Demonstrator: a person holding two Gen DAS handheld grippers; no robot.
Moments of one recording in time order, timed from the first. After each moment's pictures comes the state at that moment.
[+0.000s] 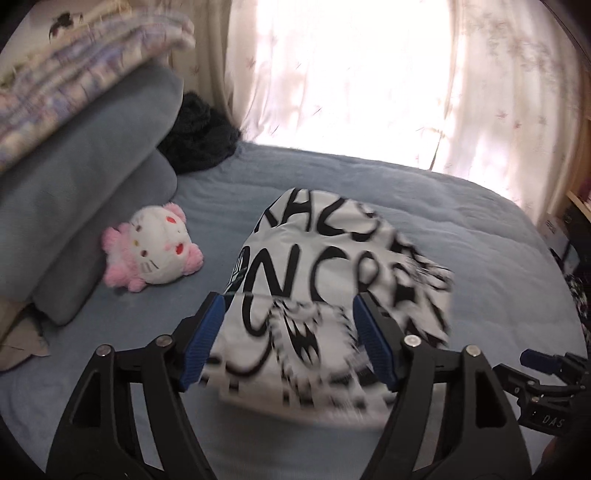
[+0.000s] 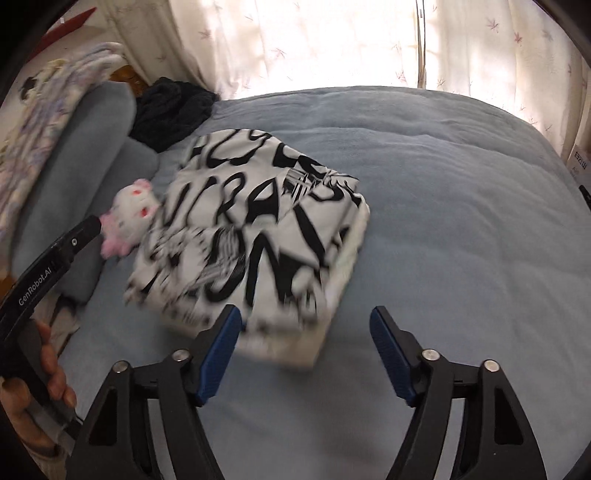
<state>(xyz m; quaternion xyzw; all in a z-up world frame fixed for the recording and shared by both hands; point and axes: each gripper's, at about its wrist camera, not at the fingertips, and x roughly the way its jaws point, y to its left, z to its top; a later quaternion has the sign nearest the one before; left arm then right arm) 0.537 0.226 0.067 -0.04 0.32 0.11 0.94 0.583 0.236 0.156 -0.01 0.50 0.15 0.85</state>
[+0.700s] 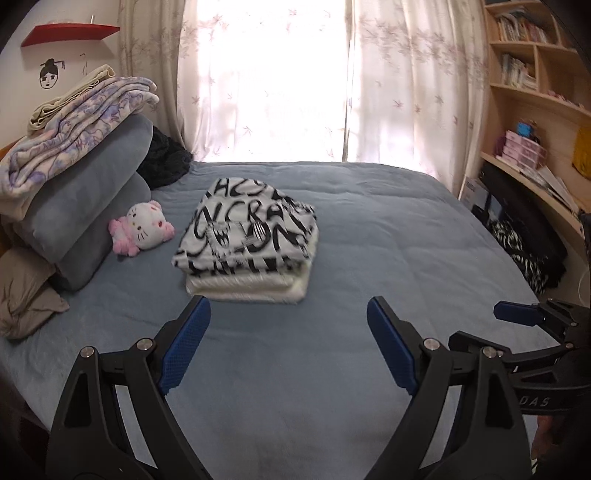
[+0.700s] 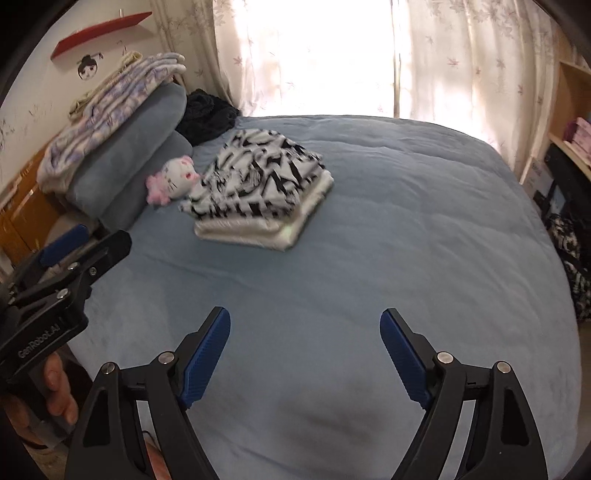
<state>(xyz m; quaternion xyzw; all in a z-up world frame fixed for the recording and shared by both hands) 0.185 0.038 0.124 0.00 0.30 0.01 0.95 0.201 0.085 0.257 -0.05 0.44 0.14 0.89</state>
